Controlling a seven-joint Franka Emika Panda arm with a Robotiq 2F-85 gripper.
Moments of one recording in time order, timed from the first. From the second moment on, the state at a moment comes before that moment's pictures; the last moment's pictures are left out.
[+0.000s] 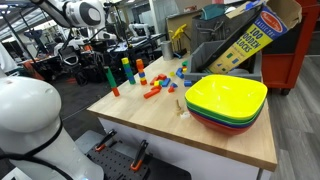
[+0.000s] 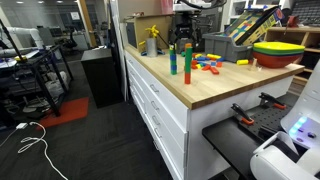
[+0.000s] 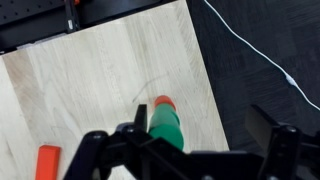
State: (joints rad) arm 0.21 -0.06 0.22 -2.24 0.24 2.00 0.61
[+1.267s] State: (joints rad) arm 0.21 -0.06 0.23 -2.23 0.24 2.00 0.61
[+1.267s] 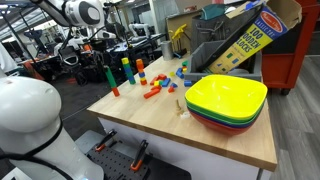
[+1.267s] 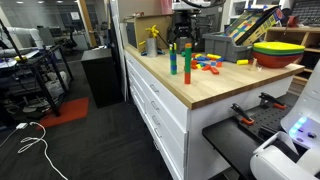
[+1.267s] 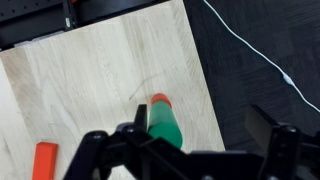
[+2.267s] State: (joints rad) arm 0.18 -0.13 0.21 -2.23 0.11 2.00 0.68
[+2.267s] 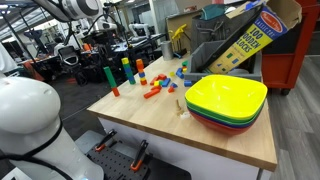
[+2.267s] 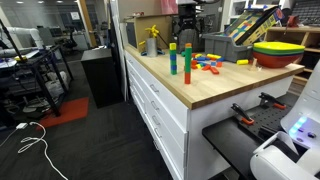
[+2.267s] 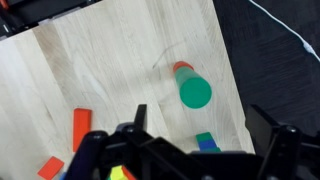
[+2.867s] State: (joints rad) arm 0.11 -0.18 0.17 -2.21 0.01 2.00 0.65
